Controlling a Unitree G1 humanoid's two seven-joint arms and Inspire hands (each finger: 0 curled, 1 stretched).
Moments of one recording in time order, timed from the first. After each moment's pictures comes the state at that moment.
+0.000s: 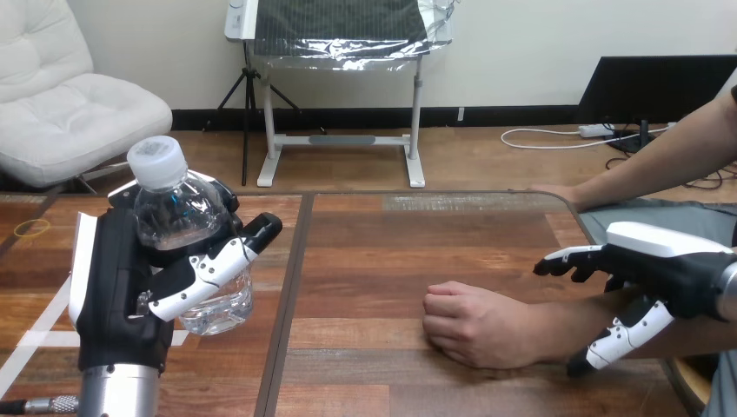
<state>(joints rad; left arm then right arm) 0.25 0.08 0.09 -0.31 -0.04 -0.28 -0.03 -0.25 -0.87 0.07 0.26 -0.41 -0.30 0.69</state>
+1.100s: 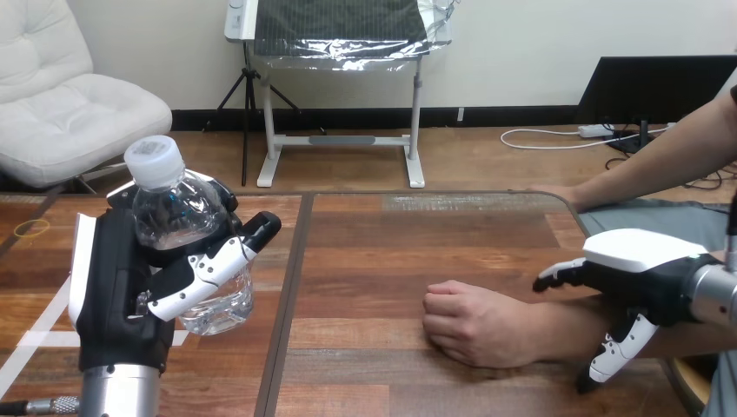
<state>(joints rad) 0.25 0.07 0.09 -0.31 -0.05 -0.28 -0.03 -0.33 -0.87 0.21 0.36 -0.63 -0.38 0.57</state>
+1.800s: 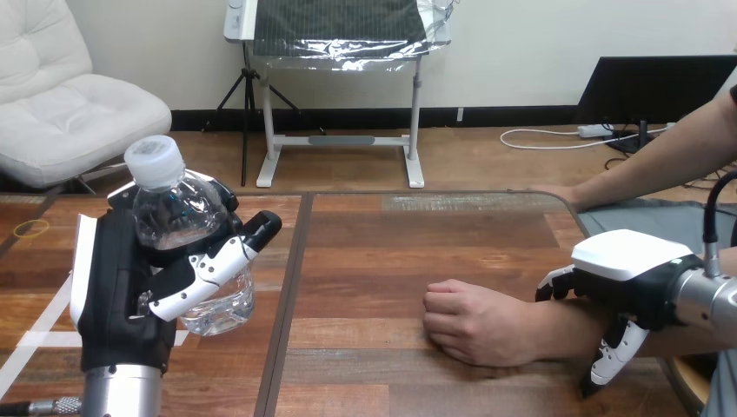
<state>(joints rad) 0.25 0.06 0.09 -0.31 -0.05 -0.28 -0.03 -0.37 -0.87 0.30 0.41 -0.75 -0.41 0.43</state>
